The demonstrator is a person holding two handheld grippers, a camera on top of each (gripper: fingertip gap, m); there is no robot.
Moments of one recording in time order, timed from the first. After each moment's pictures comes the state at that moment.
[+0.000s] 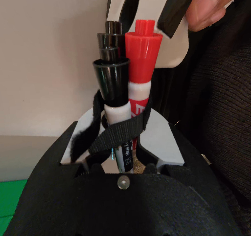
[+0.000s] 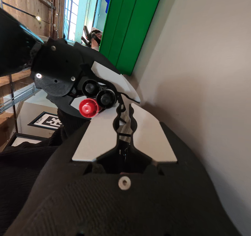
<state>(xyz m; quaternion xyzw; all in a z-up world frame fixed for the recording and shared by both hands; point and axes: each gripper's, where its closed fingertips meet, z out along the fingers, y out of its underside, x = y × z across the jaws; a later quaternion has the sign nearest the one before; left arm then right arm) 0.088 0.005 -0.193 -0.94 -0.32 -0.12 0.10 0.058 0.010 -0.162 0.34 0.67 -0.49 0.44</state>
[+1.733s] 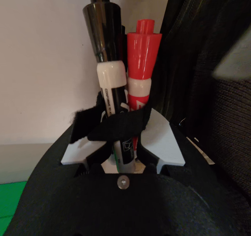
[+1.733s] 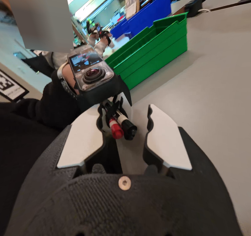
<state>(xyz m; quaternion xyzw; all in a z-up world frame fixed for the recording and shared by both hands) 0.094 0.015 -0.199 -0.95 -0.27 -0.10 0.07 0.022 0.045 -0.094 0.15 0.74 -0.61 0.24</state>
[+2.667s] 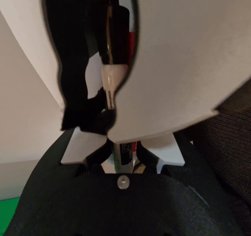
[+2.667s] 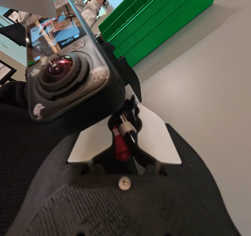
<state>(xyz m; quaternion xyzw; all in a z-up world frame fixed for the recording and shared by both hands) 0.099 0.043 -0.195 -0.96 -0.24 -0.10 0.09 0.062 0.029 -0.123 0.14 0.81 -0.52 0.25</state>
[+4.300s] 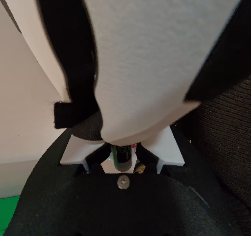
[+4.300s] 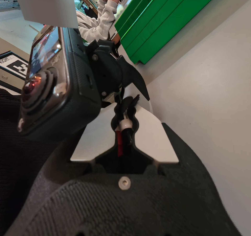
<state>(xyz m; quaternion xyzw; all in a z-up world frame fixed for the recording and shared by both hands) 0.104 0.048 -0.192 -0.97 -0.23 -0.10 0.08 0.074 0.036 -0.117 0.15 0.78 -0.49 0.36</state>
